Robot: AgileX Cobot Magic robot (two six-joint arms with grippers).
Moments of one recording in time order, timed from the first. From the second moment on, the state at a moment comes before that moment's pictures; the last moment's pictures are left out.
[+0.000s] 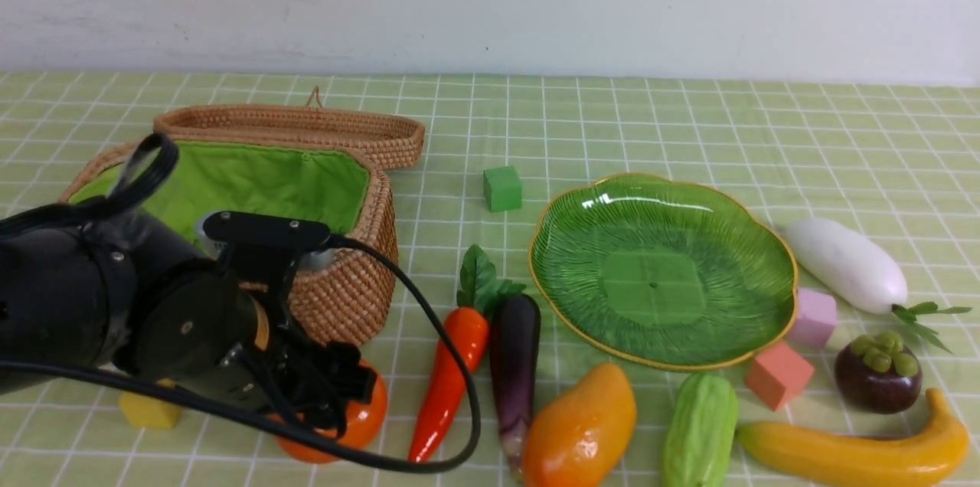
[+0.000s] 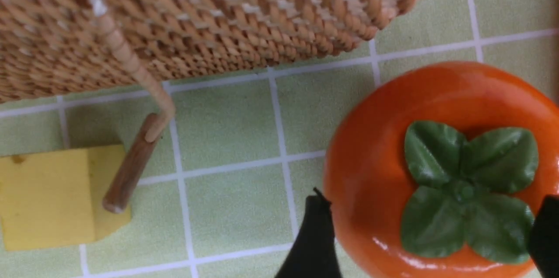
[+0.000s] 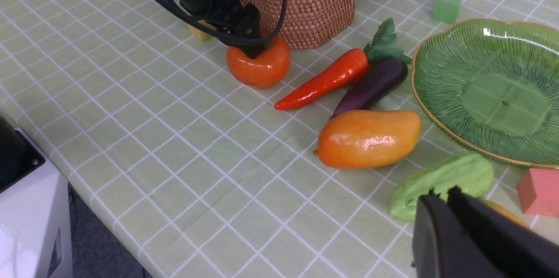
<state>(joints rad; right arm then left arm) 0.14 0.32 -0.77 0.64 1.12 -0.49 -0.48 1.49 -0.83 0.20 0.51 -0.46</state>
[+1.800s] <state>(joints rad) 0.14 0.32 -0.77 0.65 1.12 -0.51 -0.40 1.60 -0.87 -0.03 0.49 -0.35</state>
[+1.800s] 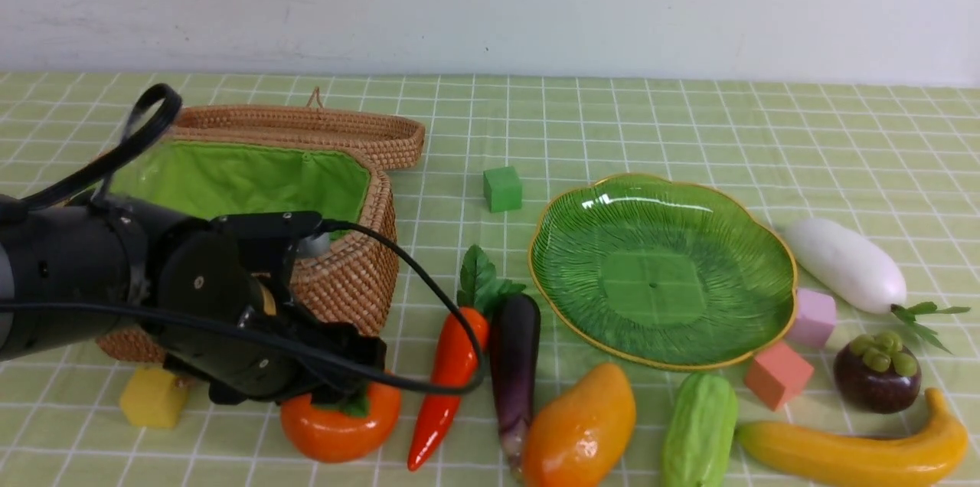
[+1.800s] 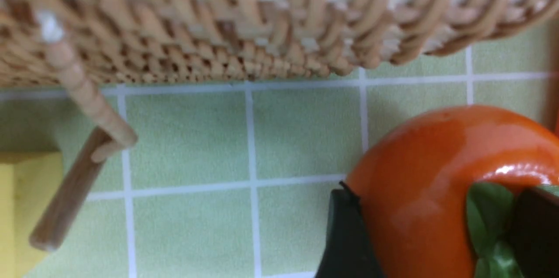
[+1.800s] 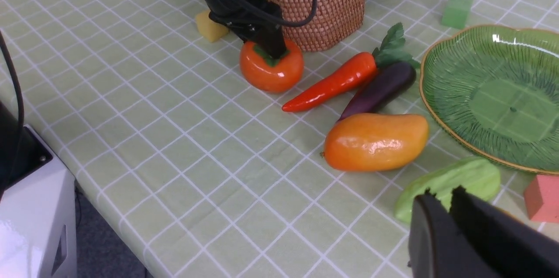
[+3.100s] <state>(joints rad) 0.14 0.32 -0.77 0.58 1.10 -0.43 -0.72 1.47 -1.23 0.00 0.64 -0.26</state>
